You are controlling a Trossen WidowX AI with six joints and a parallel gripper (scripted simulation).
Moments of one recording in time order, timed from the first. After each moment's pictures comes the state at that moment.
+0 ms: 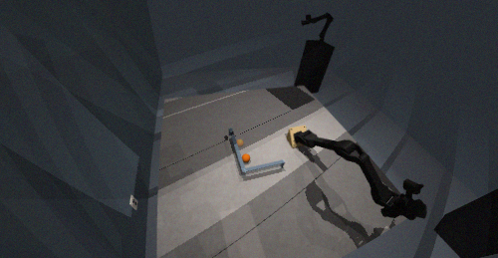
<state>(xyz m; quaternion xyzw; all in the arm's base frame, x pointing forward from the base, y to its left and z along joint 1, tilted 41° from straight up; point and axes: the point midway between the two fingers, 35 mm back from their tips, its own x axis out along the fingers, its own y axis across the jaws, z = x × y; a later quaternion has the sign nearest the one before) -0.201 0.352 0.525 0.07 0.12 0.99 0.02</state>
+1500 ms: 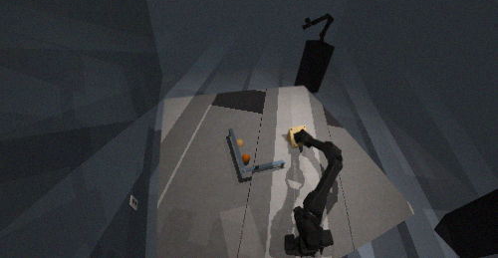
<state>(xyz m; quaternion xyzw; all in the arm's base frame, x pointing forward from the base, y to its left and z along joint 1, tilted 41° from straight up) 0.310 0.379 0.397 0.14 0.22 0.68 0.68</state>
